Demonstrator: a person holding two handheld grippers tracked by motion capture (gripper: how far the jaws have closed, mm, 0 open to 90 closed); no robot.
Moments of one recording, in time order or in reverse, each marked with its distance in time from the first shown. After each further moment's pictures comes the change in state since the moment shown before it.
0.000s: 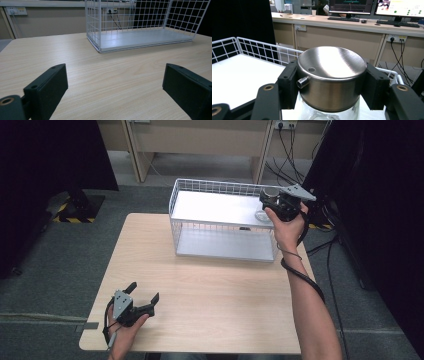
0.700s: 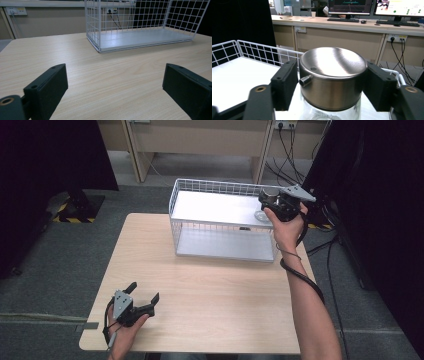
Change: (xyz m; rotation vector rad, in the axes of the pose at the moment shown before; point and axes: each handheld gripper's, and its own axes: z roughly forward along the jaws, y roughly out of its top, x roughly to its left) left arm 0.000 0.000 0.000 0.003 -0.001 0.004; right arm 0.001 0.000 0.000 -0.007 0.002 0.026
